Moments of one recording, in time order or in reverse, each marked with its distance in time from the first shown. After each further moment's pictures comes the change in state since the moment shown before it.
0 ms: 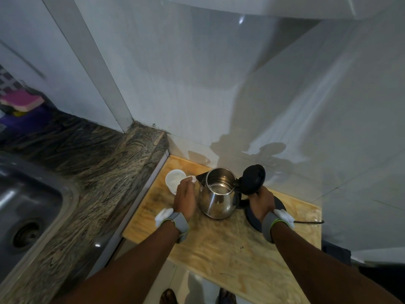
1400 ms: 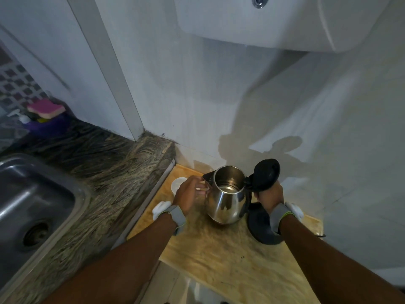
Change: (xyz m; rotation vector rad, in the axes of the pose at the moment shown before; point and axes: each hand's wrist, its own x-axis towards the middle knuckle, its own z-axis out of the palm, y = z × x) left_hand -0.003 0.047 -0.018 -0.136 -0.143 -0.058; right_hand 0.018 -0.050 -0.034 -0.116 0.085 0.044
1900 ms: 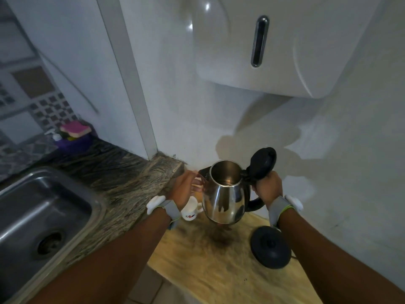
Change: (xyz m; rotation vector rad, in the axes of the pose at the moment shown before) left_hand -0.031 0.081 -0.029 -0.022 0.059 0.156; right_hand -0.014 -0.089 -0.045 0.135 0.027 -0.129
